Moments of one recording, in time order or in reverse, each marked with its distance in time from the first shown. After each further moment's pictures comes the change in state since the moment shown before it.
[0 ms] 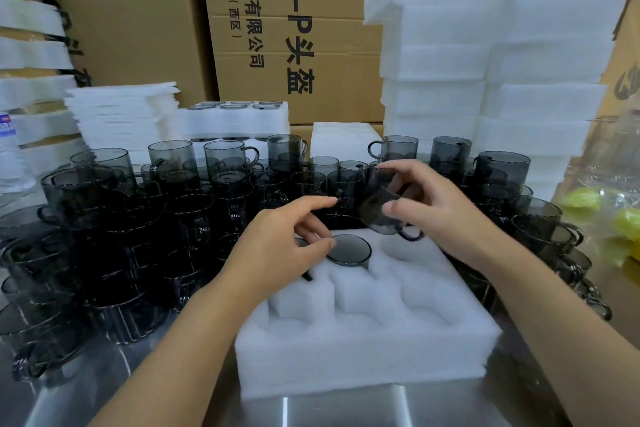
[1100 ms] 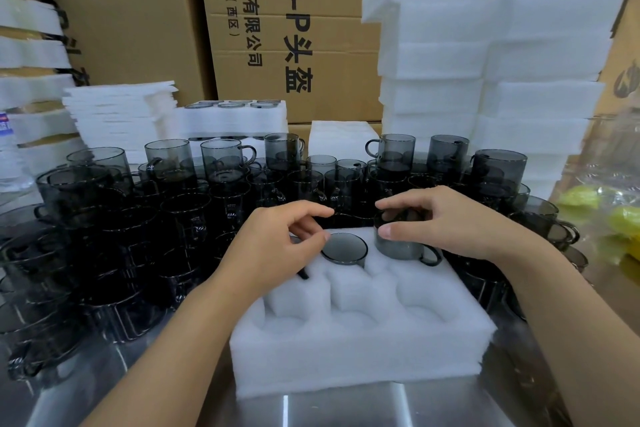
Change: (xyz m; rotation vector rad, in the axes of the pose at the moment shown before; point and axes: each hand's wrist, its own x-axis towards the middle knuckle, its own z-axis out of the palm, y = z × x) left_hand -0.003 0.005 0.000 -0.043 0.039 -0.007; right_hand -0.002 0.003 -0.021 -0.334 -0.256 0.138
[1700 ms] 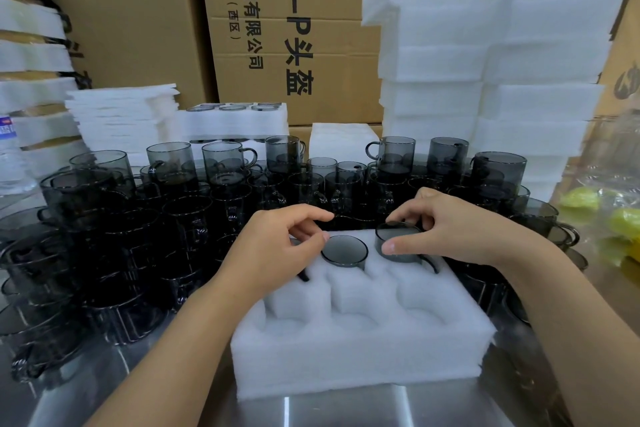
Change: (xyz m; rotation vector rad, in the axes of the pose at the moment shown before) left_hand 0.000 0.001 -0.001 0.006 0.004 -0.014; right_hand -0.001 0.005 -0.003 -0.096 -0.043 0.086
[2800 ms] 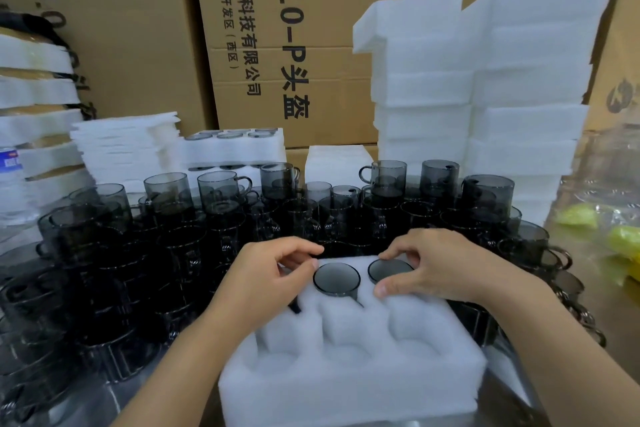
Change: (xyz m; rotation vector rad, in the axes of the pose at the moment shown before) left_hand -0.001 0.001 0.001 -0.028 0.048 -0.063; right_hand -0.001 -0.003 0.005 -0.249 0.003 -0.007
